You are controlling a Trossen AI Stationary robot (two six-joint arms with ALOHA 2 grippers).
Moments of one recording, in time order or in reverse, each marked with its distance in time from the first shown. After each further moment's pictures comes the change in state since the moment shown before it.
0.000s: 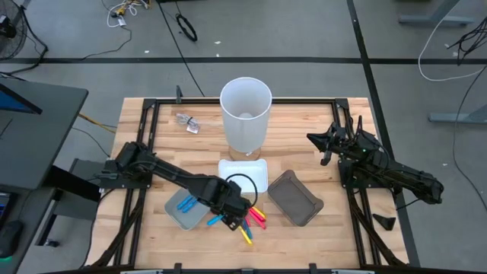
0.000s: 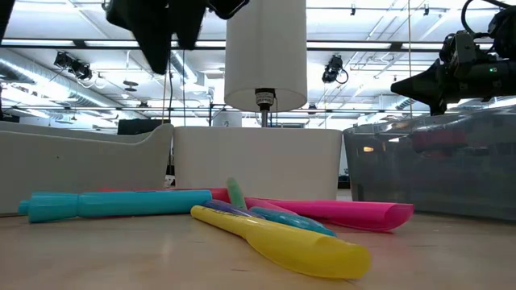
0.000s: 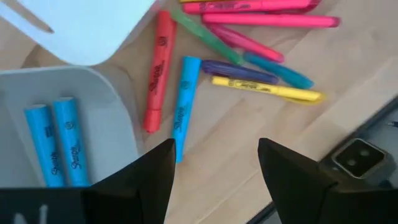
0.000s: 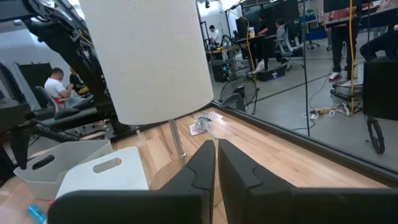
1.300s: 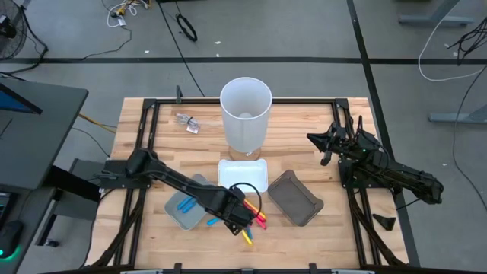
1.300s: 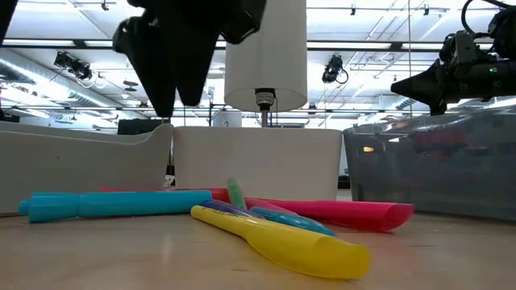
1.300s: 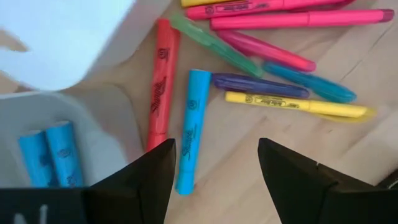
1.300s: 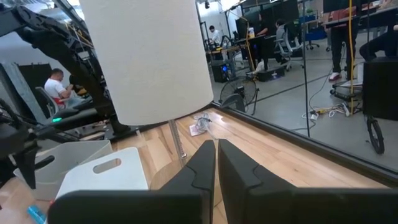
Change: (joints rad) left arm -0.028 0.109 -0.001 0.046 -0.088 0.038; right arm 0.000 0.000 0.000 0.000 0.000 0.000
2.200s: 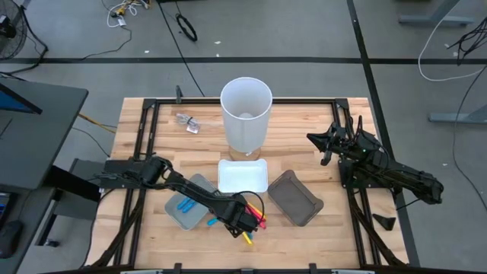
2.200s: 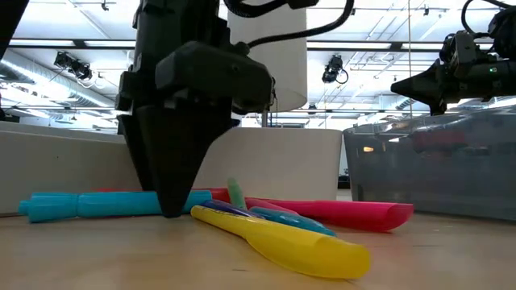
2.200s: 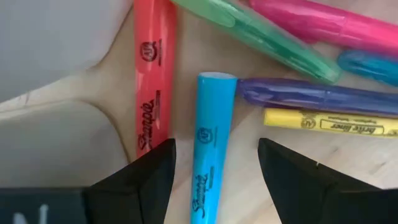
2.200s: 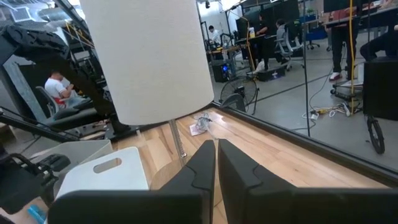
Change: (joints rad) left arm -0.002 0.178 -0.006 0.028 -0.009 0.056; right arm 0.000 0.000 0.000 0.000 -0.001 0.000
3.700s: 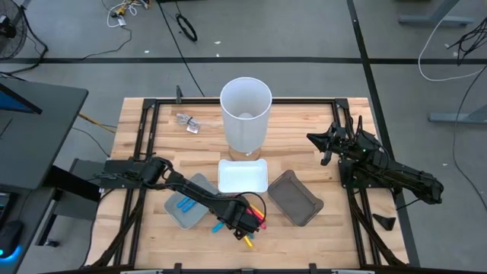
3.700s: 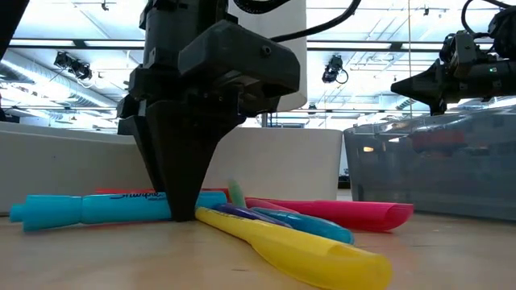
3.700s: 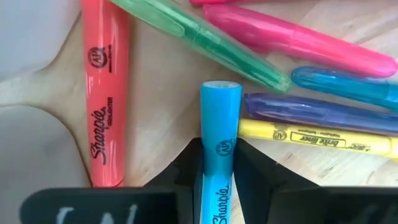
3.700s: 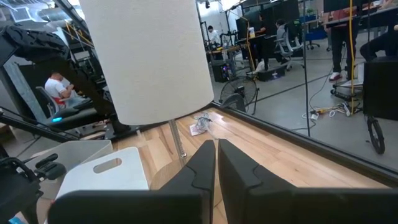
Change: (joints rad) left arm -0.005 0.004 0.001 0.081 0.051 -0.039; right arm 0.000 0.000 0.000 0.000 0.000 0.000
